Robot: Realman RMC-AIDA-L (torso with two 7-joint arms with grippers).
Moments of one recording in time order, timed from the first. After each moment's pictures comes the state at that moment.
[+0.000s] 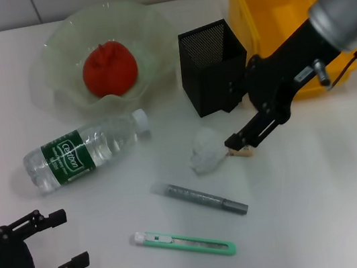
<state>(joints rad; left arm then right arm) -0.22 -1.91 0.85 0.37 1.79 1.69 -0.83 0.87 2.05 -1.09 -0.92 -2.33 -1.68 1.80</state>
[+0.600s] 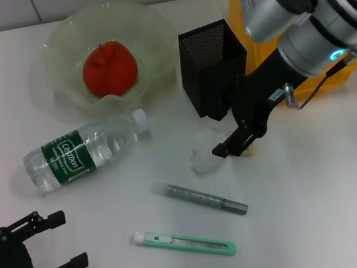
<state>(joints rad) -0.21 -1.91 0.85 0.36 1.79 1.69 -0.84 0.88 2.08 -1.20 -0.84 -2.36 -1.48 1.81</state>
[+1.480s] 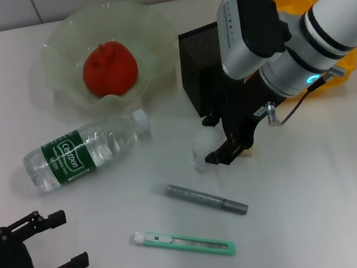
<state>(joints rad) -0.21 -1.91 0.85 0.36 1.79 1.70 -0.84 0.87 2.09 -1.39 -0.75 -2.30 -1.26 1.80</state>
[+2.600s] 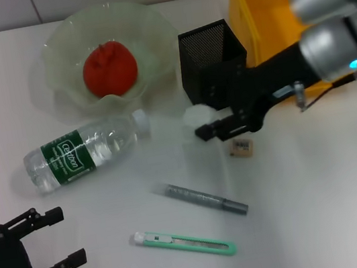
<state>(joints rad) -0.21 -1.91 0.84 0.36 1.79 1.71 -0.85 0.67 2.08 -1.14 -0.94 -2.07 -1.49 1.71</state>
